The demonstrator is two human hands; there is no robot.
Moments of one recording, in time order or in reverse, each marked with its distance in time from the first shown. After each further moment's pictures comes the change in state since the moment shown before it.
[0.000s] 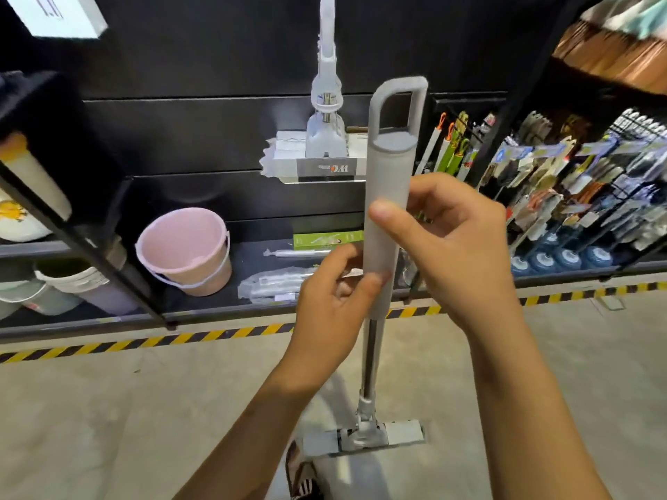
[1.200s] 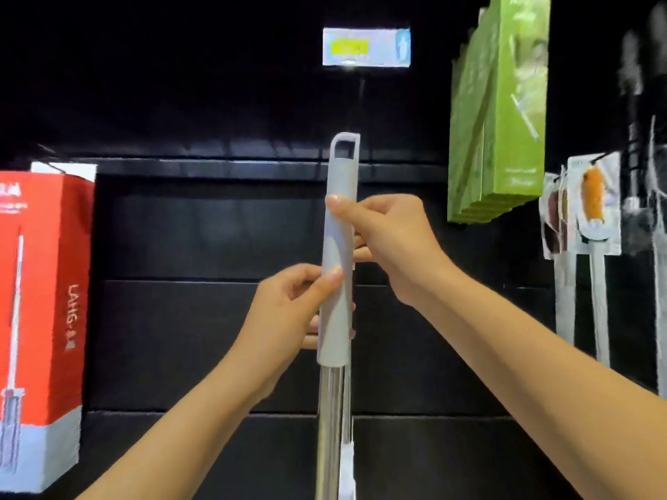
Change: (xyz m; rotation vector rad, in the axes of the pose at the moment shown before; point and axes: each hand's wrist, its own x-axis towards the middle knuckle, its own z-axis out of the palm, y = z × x) left_hand 0.564 0.193 -0.086 0.007 0.084 0.442; right_hand 0.609 -0.095 0.008 0.061 -0.043 -0.494
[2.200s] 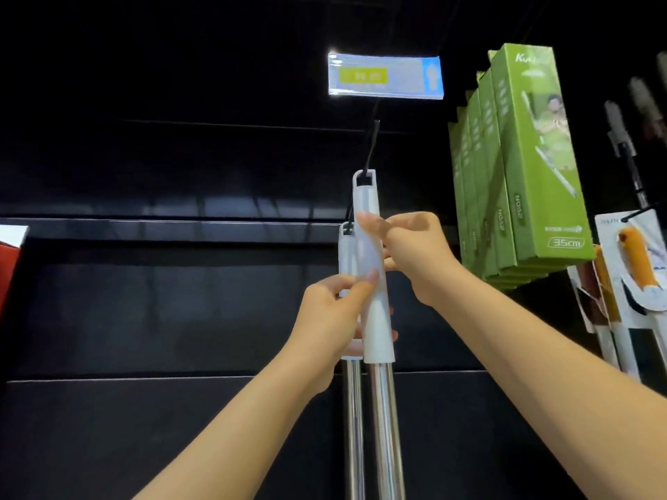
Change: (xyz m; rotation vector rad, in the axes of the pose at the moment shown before) left_hand 0.168 -0.018 0.014 -0.160 -0.091 0.006; right_hand 0.154 0.052 -0.008 -0.085 0.227 -0.029
